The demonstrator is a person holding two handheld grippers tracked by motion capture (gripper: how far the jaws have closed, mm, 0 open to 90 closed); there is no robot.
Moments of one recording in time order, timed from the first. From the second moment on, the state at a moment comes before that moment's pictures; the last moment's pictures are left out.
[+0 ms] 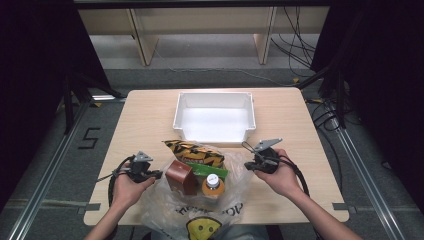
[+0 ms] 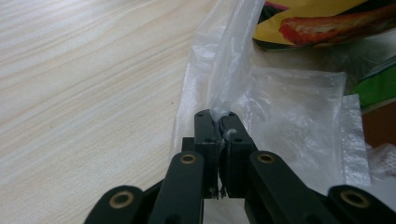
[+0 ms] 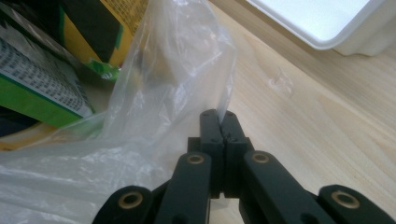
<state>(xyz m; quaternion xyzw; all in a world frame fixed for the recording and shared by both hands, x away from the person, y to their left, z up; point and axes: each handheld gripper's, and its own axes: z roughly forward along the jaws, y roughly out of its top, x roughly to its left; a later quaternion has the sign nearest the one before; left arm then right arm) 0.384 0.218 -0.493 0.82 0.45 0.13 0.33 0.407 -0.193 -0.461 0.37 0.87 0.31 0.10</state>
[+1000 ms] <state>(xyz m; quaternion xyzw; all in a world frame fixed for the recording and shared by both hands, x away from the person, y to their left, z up) 0.384 0.226 -0.499 0.81 0.47 0.15 0.31 0.409 -0.203 -0.476 0.38 0.87 0.29 0.09</state>
